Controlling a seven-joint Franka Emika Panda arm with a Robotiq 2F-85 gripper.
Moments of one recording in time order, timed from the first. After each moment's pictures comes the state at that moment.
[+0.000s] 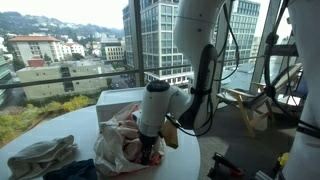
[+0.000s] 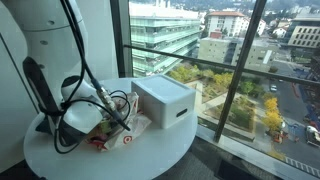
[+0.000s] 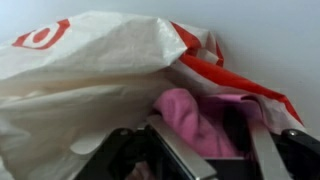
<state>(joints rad) -0.02 0.41 0.03 -2.49 -1.37 3.15 0.67</state>
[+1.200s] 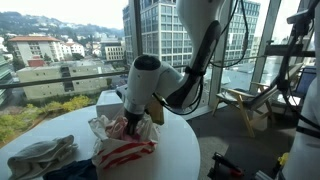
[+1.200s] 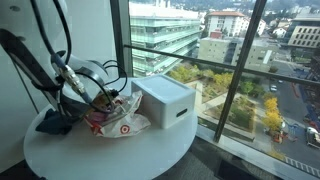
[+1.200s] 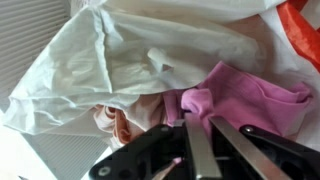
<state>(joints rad) 0.02 0.22 0.06 -2.42 -1.46 3.04 0.65</state>
